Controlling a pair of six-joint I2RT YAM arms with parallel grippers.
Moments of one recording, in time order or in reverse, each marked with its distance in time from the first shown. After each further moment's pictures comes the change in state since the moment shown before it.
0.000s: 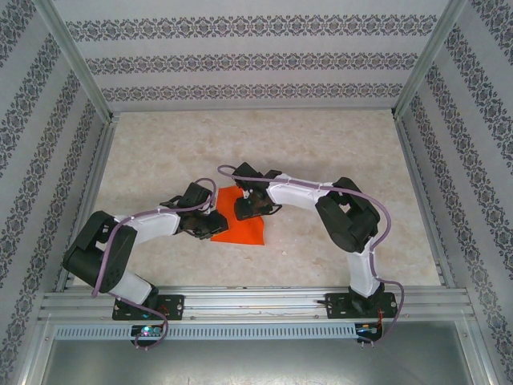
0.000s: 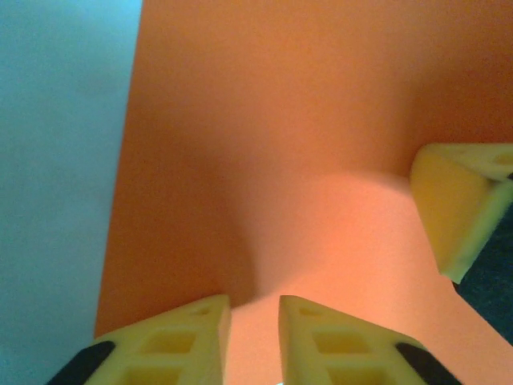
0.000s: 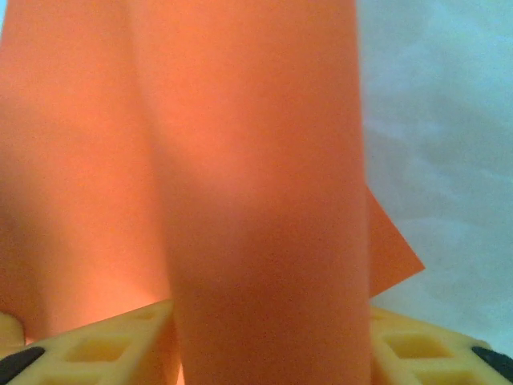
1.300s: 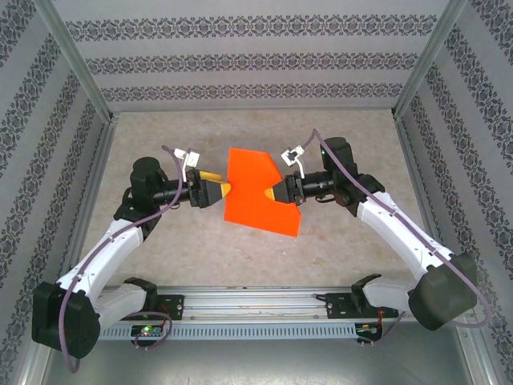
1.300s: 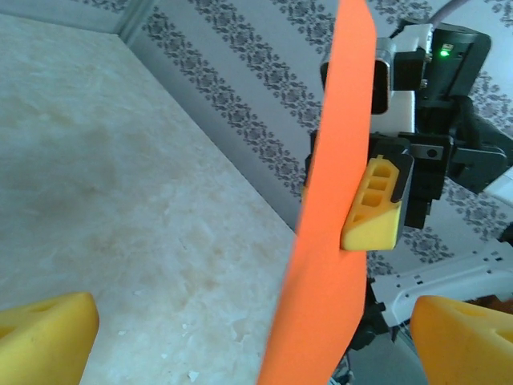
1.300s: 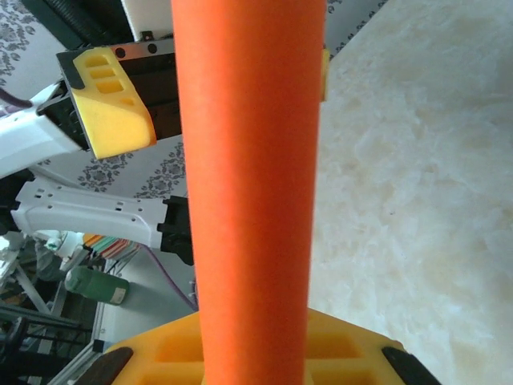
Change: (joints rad) left arm 0.198 -0.444 0.067 0.395 0.595 0.235; right arm -0.360 -0.784 -0.373 0.252 -0.941 -0.205
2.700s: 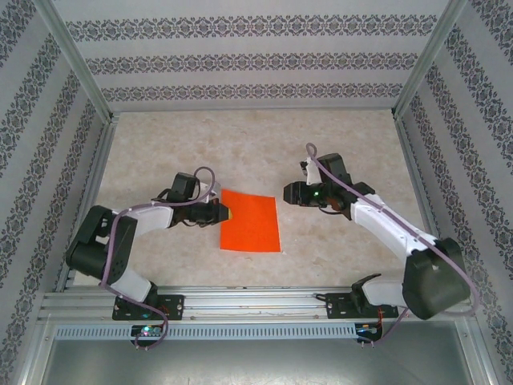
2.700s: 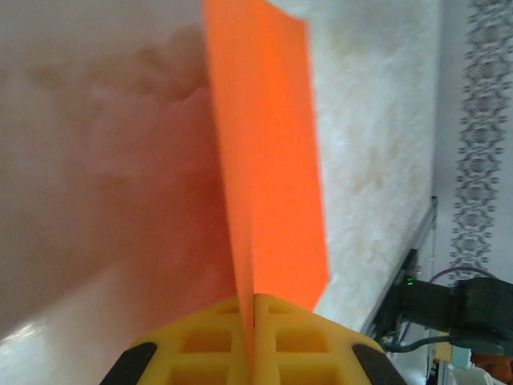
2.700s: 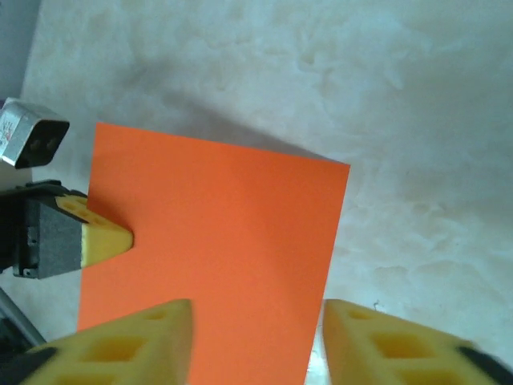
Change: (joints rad) left arm -0.058 0.513 -0.047 -0.205 -0.200 0.012; right arm -0.030 0.097 -0.158 -0.018 0.620 0.184
